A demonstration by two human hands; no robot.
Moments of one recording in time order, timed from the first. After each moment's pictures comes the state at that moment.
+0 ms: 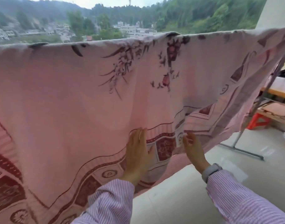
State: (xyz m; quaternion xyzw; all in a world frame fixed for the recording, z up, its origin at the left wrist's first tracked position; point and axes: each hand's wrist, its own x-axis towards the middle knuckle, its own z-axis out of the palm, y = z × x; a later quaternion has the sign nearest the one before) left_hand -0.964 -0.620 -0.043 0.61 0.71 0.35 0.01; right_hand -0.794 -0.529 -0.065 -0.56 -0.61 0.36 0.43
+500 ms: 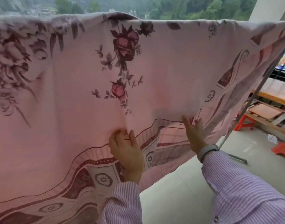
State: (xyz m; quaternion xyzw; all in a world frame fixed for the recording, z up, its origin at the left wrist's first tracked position) left_hand -0.869 -0.420 -0.066 0.30 0.73 0.62 -0.07; right_hand -0.711 -0.309 -0.050 -0.54 -0.50 0.40 0.55
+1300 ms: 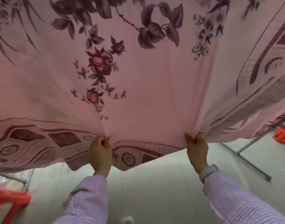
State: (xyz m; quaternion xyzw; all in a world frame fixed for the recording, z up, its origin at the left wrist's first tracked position) left_hand -0.730 -0.476 -0.141 0.17 0.88 0.44 -0.04; right_hand -0.521 -0.295 -0.128 -0.53 -0.66 0.38 0.36
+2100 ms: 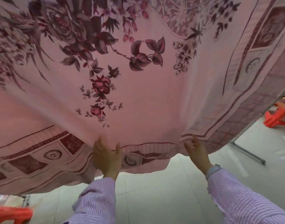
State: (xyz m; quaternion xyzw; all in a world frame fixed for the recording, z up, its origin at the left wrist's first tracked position) left_hand -0.709 -0.476 -0.141 0.19 0.91 0.37 0.02; right_hand -0.485 -0.302 -0.165 -0.58 -0.68 0.41 0.19
